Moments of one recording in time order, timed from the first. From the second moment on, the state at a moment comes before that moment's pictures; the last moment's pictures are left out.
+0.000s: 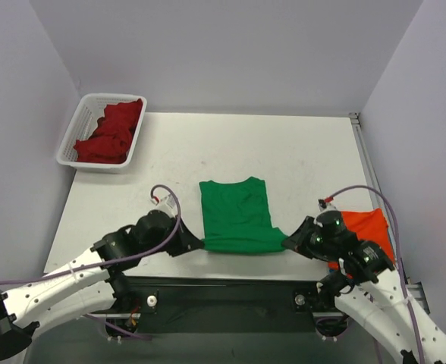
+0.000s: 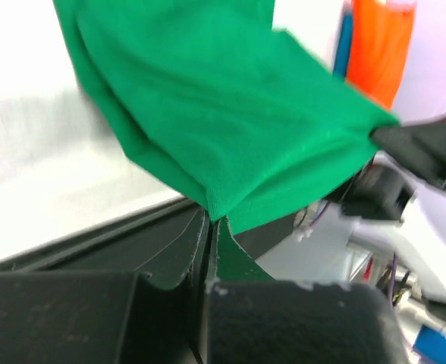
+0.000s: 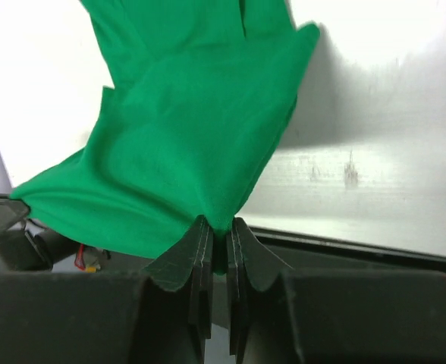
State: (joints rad) left arm -0.97 0.74 0.57 -0.48 -0.02 -1.16; right arm 0.54 0.48 0.57 -0.89 -0.08 0.92
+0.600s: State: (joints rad) left arm -0.40 1.45 1.00 -0.31 0.34 -0.98; right arm 0.22 1.51 1.20 -0.71 -0.22 0.67
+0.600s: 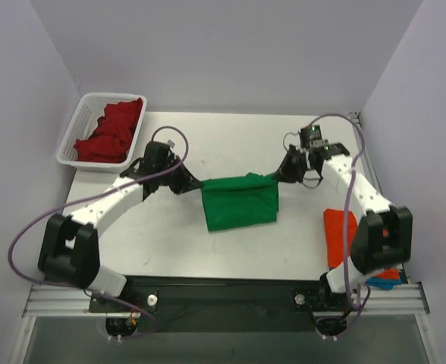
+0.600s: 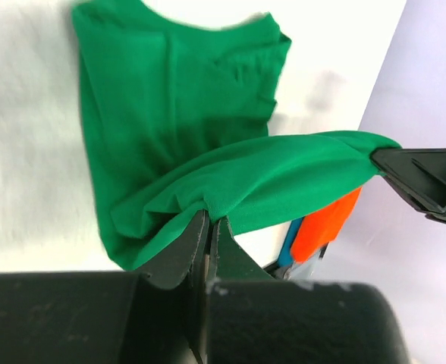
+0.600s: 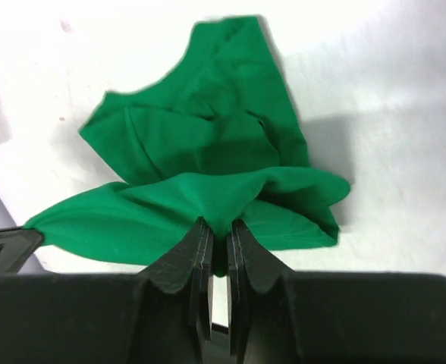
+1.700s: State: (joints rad) left arm -0.35 1.82 1.31 -0.28 0.20 -0.78; right arm 0.42 1.94 1.45 -0.58 -0.01 0.44
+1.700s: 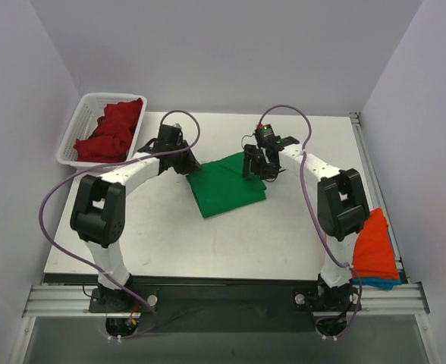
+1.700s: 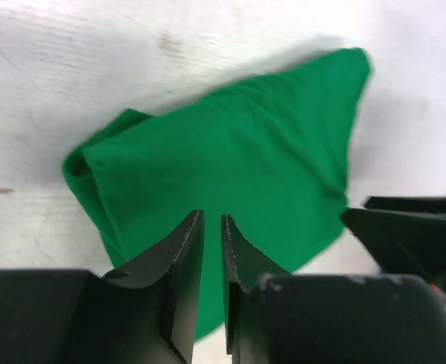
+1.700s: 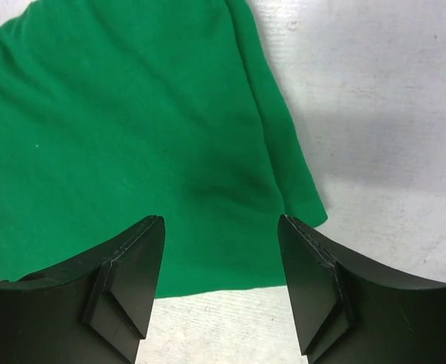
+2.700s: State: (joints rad) left arm -0.34 2.08 1.38 -0.21 0.24 -0.73; right arm 0.40 1.78 1.03 -0.33 -0.09 0.59
